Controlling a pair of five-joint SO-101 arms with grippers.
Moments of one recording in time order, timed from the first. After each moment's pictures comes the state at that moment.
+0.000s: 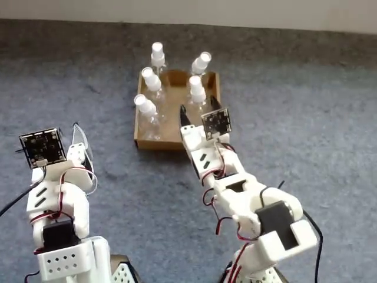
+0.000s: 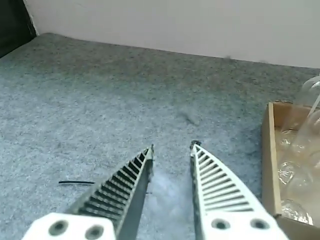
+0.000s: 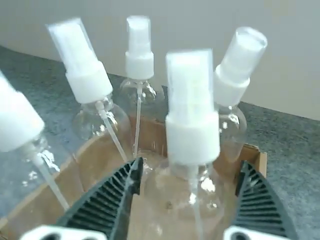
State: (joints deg) left arm -20.0 -88.2 78.1 36.9 4.5; right arm -25.7 -0.5 62.1 -48.4 3.6
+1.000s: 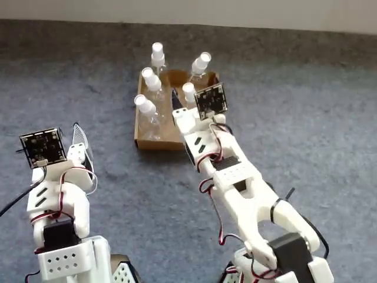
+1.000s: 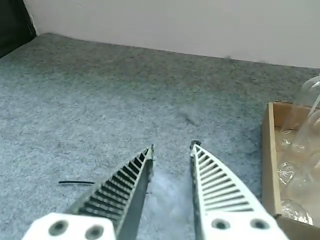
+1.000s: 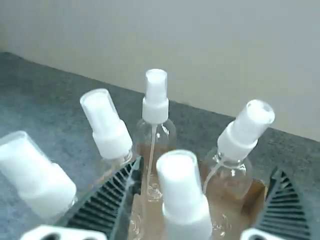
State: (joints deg) left arm -20.0 -88.2 78.1 36.9 4.5; right arm -27.3 -15.5 52.9 -23.0 3.6
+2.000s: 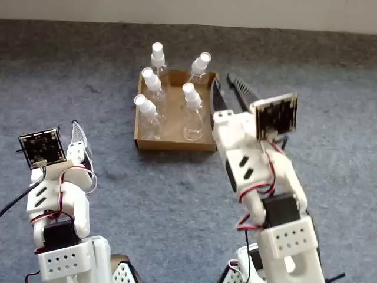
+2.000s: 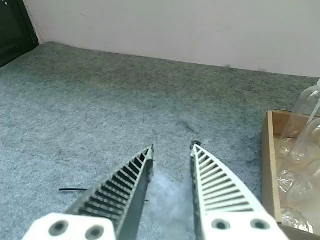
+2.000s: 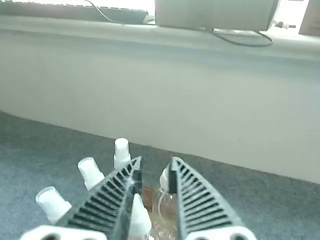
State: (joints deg) left arm -20.0 -88.2 78.1 35.1 4.5; right arm -19.7 -65.6 53.1 20.9 3.6
